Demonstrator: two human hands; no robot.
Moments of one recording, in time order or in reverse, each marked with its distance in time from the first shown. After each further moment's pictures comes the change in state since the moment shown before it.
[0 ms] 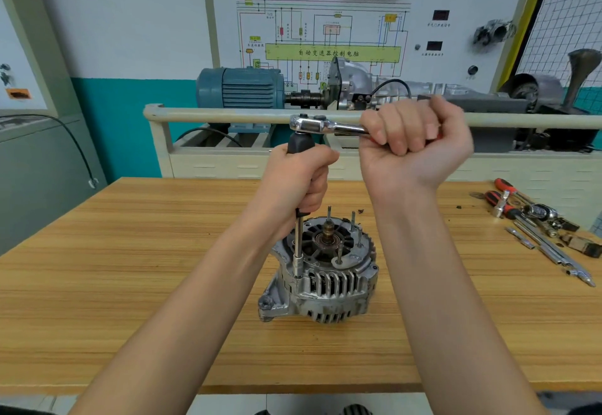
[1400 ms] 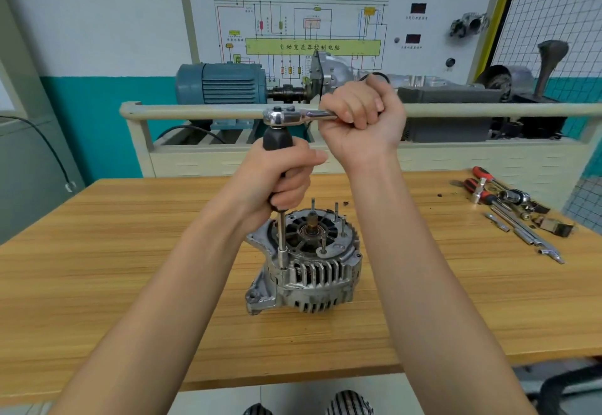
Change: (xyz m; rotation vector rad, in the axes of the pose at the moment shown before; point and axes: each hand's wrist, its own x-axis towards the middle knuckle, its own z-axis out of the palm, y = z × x) left_hand -0.004 0.007 -0.014 -0.046 -0.318 -0.012; right_hand 0.023 0.005 -0.007 0.143 0.053 0.273
